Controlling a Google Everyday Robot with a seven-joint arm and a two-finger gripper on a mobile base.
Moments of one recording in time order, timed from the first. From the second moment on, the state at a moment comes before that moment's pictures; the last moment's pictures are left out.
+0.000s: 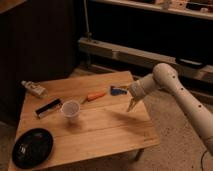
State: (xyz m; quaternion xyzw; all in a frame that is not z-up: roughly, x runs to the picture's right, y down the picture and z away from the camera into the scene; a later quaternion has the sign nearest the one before) arm 0.095 0.051 0.763 -0.16 -0.42 -0.18 0.88
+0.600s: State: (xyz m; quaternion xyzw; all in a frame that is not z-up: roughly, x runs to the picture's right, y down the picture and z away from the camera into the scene) arm 0.084 -0.013 0.794 -0.19 -0.32 -0.20 0.91
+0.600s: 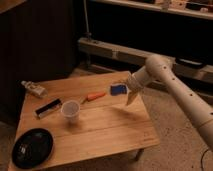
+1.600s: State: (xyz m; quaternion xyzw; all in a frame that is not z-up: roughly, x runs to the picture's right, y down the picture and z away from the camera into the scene) arm -0.014 -0.045 0.833 -0.20 -0.39 -0.20 0.88
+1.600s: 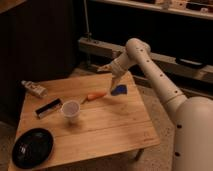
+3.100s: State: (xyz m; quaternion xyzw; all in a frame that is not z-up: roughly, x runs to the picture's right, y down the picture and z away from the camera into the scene) arm -0.072 0.027 0.941 -0.29 -0.38 -0.16 0.86
